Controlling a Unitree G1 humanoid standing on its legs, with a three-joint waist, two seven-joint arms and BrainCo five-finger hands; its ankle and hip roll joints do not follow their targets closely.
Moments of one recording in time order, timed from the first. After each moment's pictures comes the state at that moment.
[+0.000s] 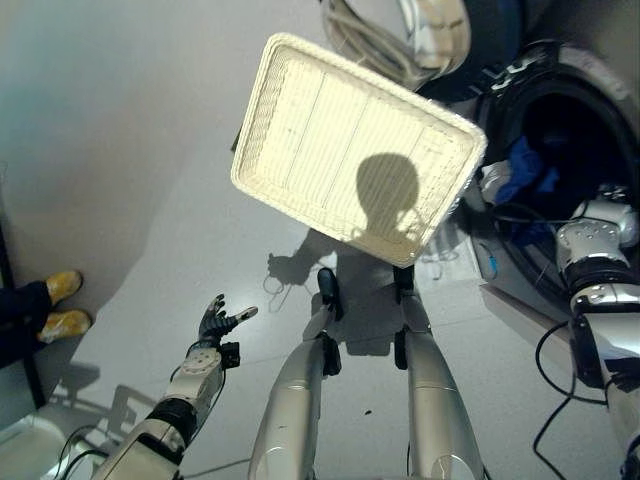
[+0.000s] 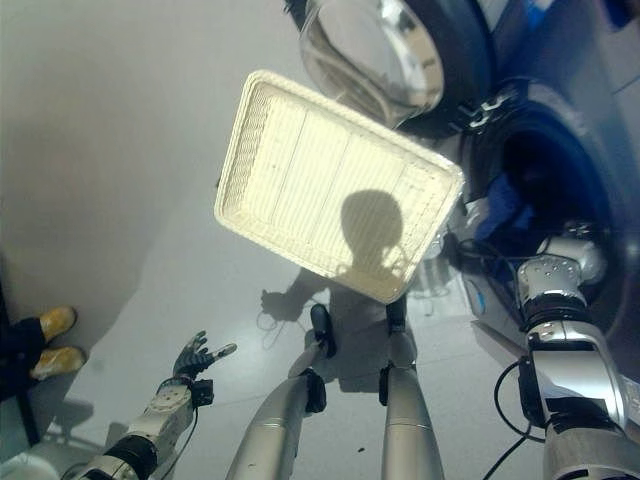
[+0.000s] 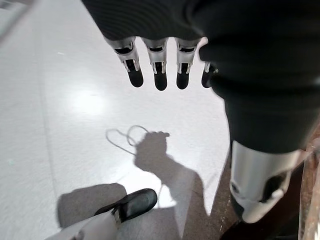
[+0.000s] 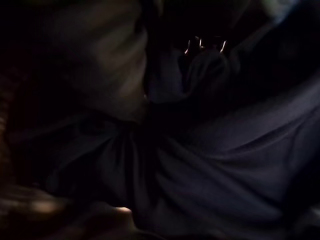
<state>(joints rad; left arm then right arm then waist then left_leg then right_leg) -0.36 0.50 -0.44 0.78 -0.62 -0.11 0.25 -1.02 -0.78 -0.05 0.97 1.53 -0.81 -0.96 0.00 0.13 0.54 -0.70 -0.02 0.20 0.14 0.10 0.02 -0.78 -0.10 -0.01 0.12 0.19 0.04</state>
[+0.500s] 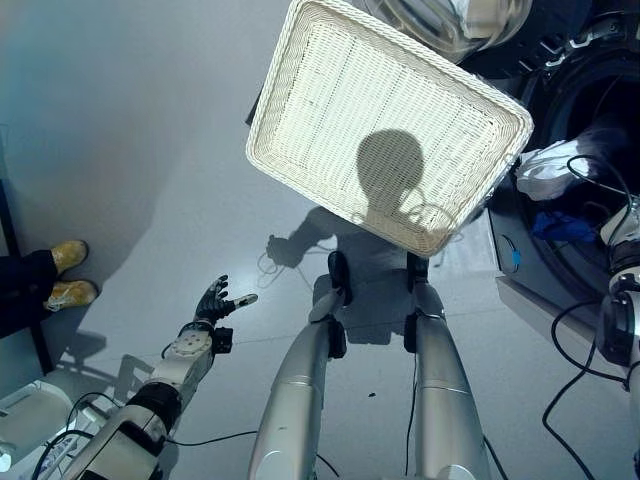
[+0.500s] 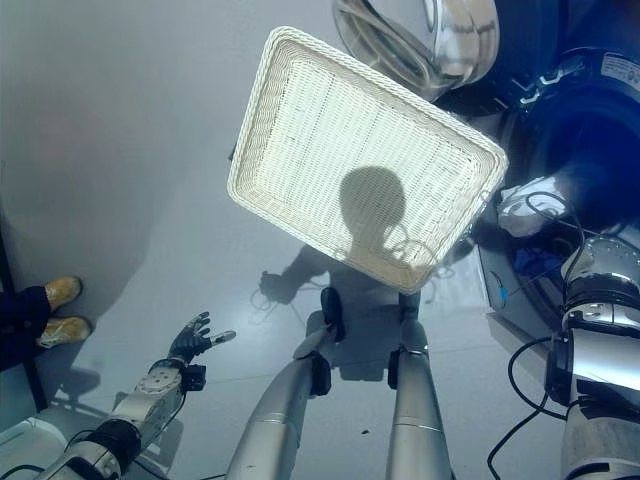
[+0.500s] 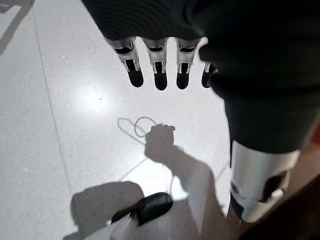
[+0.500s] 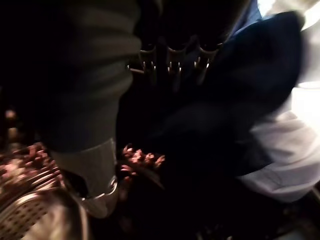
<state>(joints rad) -0.38 0.50 -0.50 0.82 -0.63 -0.11 0.18 -1.06 -0.80 -0.22 1.10 1.97 -0.49 -0.69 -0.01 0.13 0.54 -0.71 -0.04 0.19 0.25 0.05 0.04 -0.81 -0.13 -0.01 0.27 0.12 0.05</state>
